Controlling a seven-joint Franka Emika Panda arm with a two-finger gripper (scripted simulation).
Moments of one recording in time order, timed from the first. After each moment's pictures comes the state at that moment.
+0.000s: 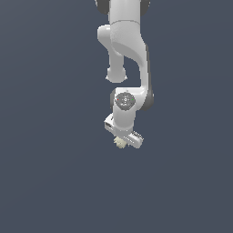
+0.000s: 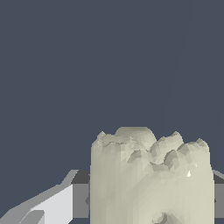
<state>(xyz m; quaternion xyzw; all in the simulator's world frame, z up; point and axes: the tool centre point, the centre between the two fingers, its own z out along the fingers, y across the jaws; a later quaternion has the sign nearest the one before) 0.011 0.030 0.042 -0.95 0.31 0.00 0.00</state>
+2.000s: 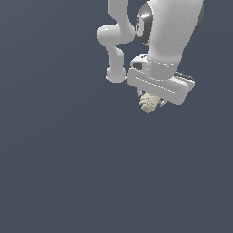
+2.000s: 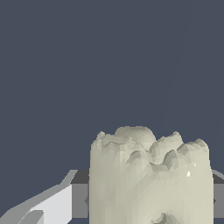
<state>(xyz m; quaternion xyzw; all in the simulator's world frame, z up) -0.024 0.128 0.297 -0.95 0.31 0.00 0.00</state>
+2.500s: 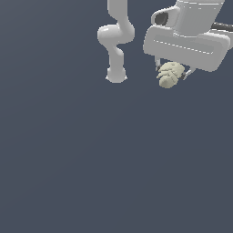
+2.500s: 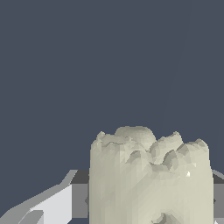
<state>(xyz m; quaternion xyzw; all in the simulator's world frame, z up) -0.035 0.170 0.403 -0.95 0.31 0.00 0.00</state>
